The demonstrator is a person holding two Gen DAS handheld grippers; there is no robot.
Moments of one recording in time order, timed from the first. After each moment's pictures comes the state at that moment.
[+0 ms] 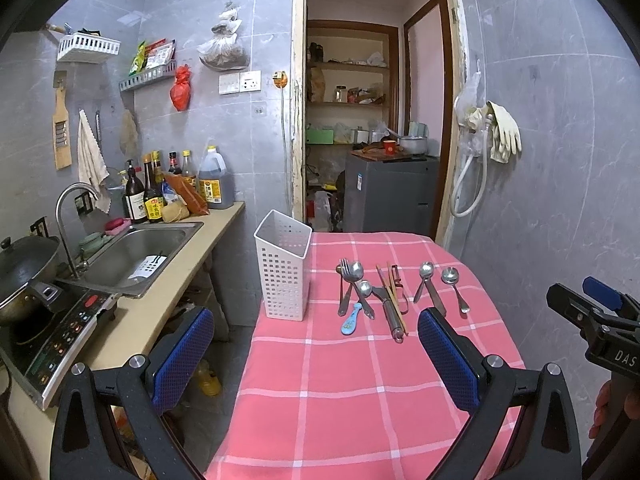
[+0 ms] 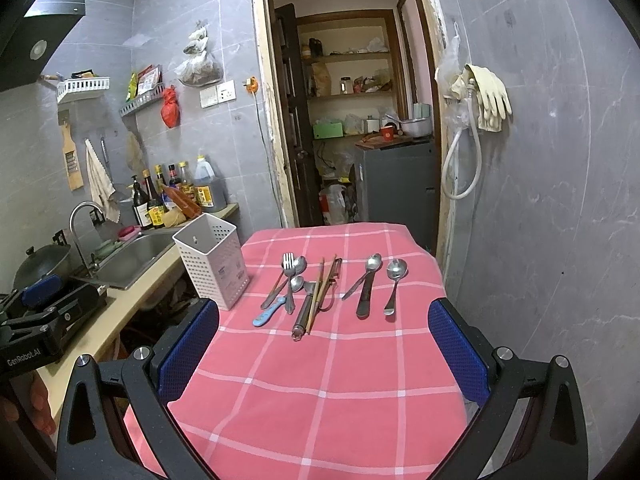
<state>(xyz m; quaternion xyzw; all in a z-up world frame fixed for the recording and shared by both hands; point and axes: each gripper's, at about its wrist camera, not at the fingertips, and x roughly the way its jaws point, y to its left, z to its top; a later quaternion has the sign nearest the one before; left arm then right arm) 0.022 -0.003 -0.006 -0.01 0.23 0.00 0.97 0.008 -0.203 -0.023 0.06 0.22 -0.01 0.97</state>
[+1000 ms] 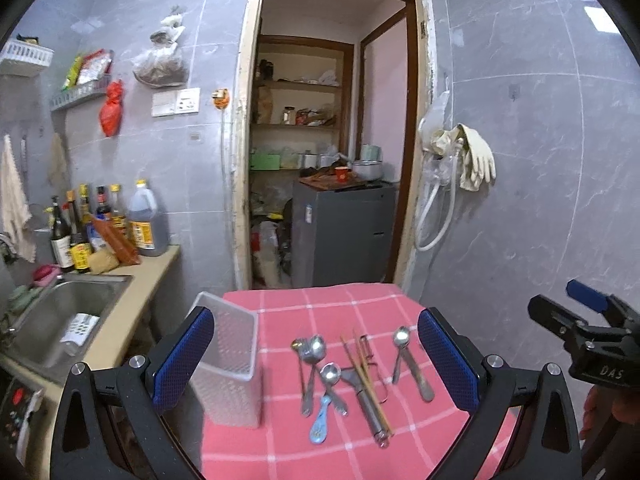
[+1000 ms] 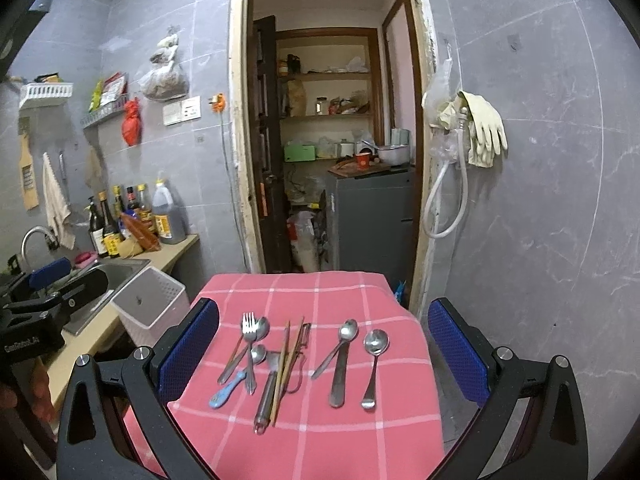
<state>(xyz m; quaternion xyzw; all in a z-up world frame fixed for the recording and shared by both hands) 0.181 -0.012 0.020 -0.01 0.18 -0.12 0.98 0.138 -0.213 0.016 0.05 0.18 -0.07 0.98</state>
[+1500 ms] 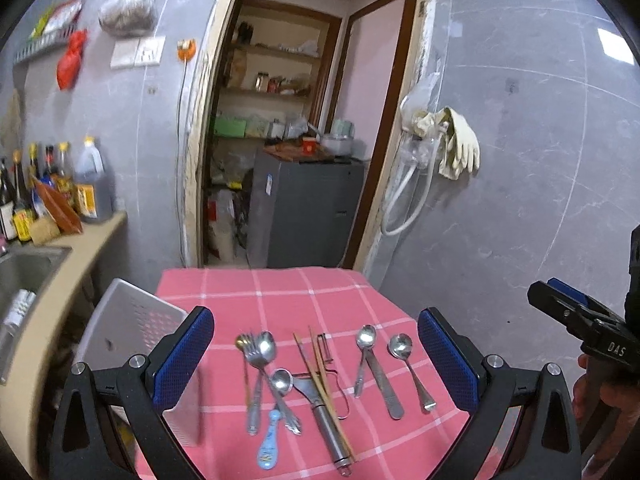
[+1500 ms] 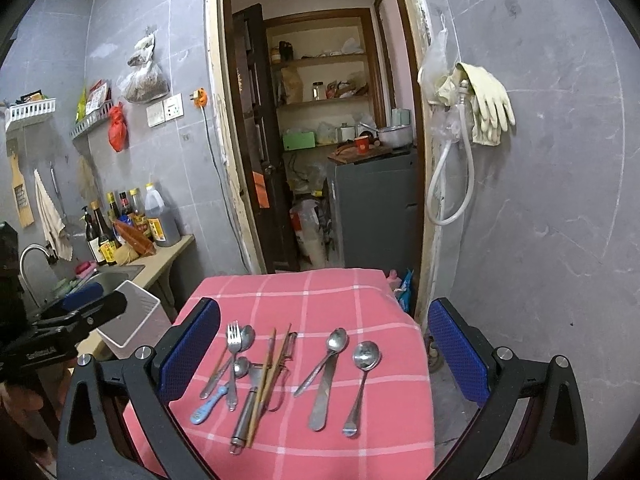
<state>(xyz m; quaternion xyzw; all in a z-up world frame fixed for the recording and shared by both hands) 0.261 -0.044 -0.014 -0.06 0.24 -0.18 0.95 0.199 -0.278 -0.002 0.08 0.22 -0.04 0.97</state>
